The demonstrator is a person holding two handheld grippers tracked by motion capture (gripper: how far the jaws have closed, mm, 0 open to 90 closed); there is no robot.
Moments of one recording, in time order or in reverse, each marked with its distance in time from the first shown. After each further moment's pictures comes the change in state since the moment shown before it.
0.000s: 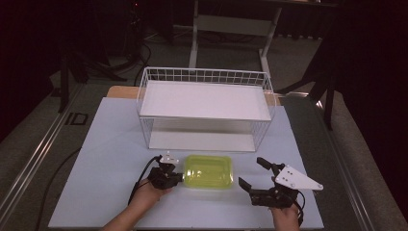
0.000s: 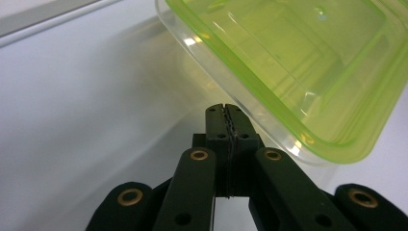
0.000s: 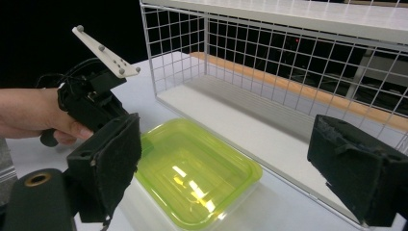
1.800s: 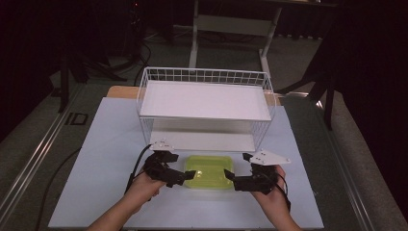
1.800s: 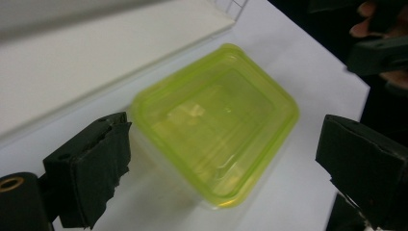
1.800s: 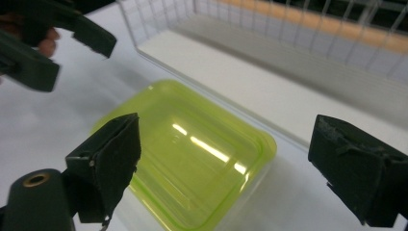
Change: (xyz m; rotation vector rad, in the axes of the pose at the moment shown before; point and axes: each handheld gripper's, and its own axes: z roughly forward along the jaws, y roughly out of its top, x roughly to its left) left arm -0.016 0.042 -0.051 -0.135 -0.115 -0.052; right arm -0.006 0.006 0.059 0.268 -0.026 0.082
